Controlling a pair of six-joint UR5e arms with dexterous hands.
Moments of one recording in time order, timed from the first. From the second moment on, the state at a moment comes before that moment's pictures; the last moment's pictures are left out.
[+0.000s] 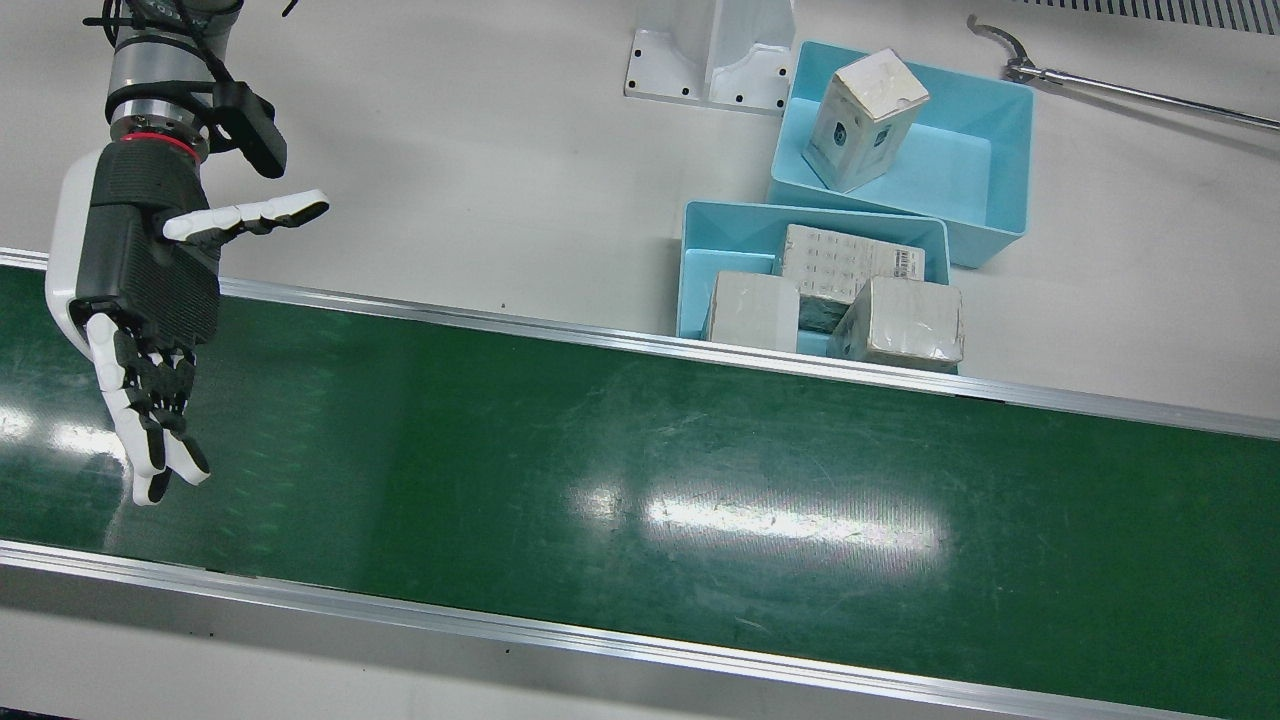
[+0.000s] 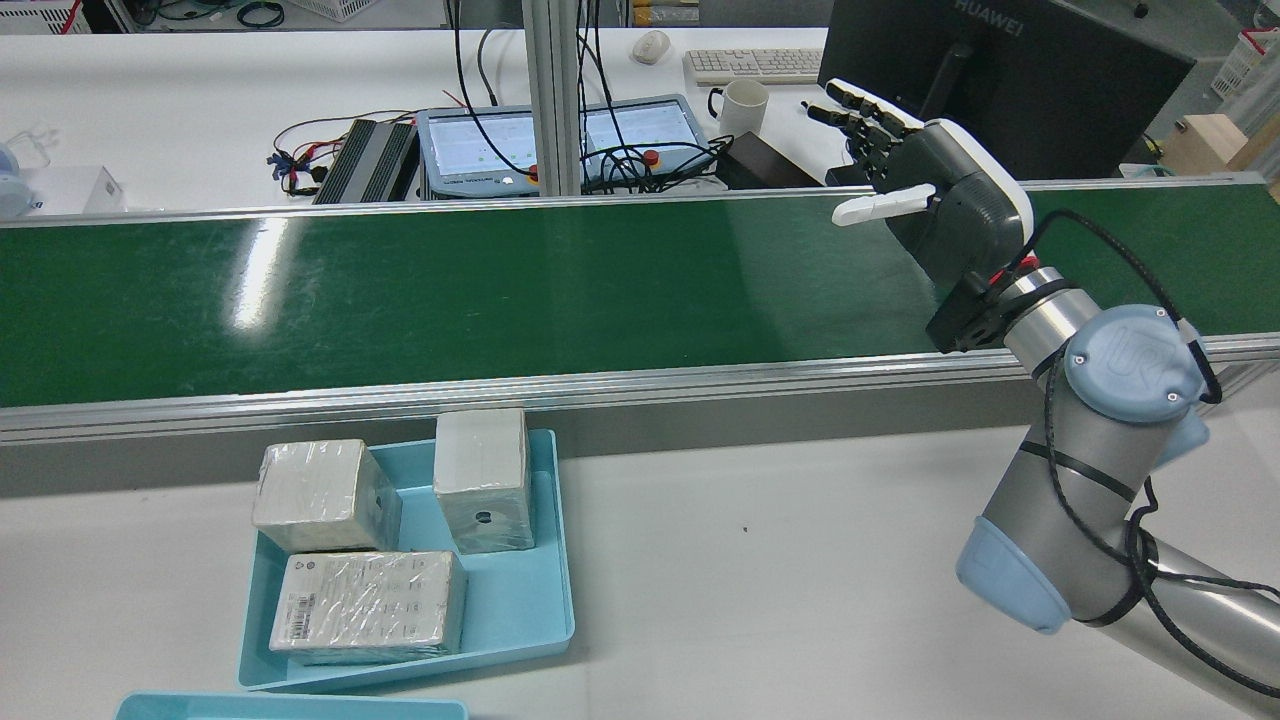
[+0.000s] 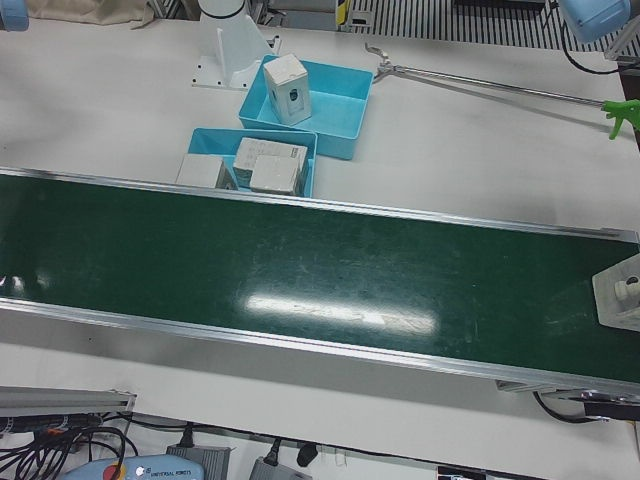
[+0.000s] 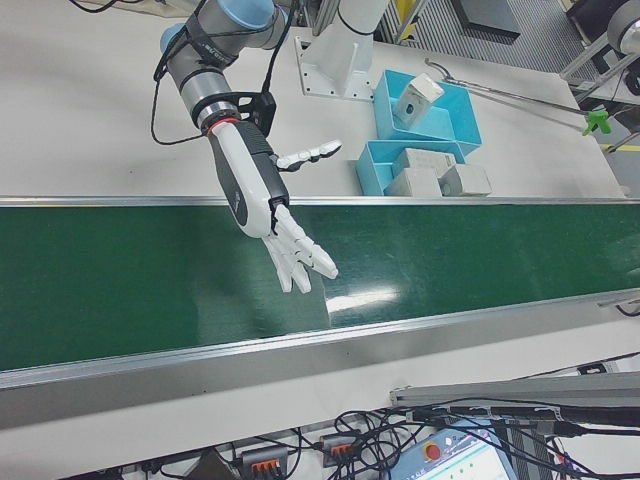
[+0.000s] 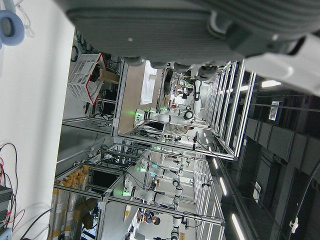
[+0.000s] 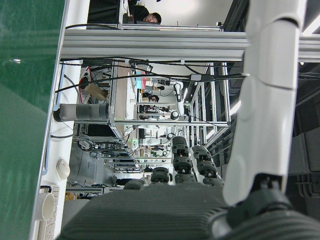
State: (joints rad) left arm -1.80 -1.80 -1.75 0.42 1.92 -0.16; right arm 0.86 -1.20 1.94 -3.59 -1.06 -0.14
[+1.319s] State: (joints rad) left arm -1.80 -1.80 -1.75 0.42 1.92 -0.16; right arm 0.86 -1.19 1.96 -3.59 -1.07 -0.12
